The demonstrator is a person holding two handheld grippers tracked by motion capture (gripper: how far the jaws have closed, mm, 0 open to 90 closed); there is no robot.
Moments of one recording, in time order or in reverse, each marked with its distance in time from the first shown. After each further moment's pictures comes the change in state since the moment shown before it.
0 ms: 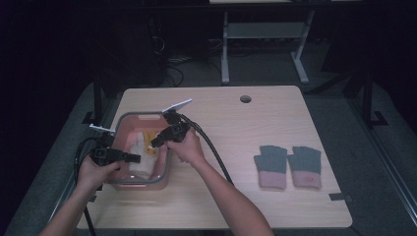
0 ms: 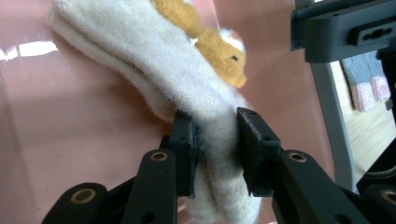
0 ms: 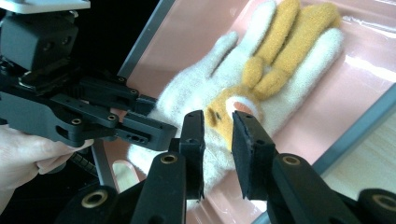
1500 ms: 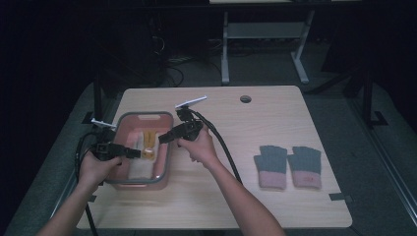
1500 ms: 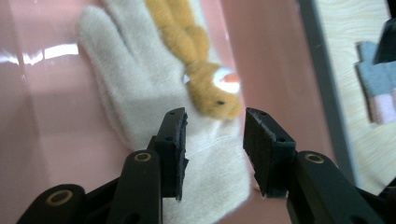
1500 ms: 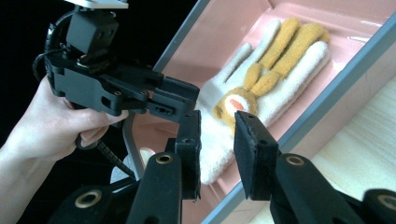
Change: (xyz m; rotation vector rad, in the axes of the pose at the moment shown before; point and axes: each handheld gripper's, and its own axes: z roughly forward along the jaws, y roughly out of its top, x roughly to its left) left arm -0.009 0.013 -0.006 -0.026 0.047 0.014; right arm -0.002 -0.015 -0.043 -0.084 0.069 -0.024
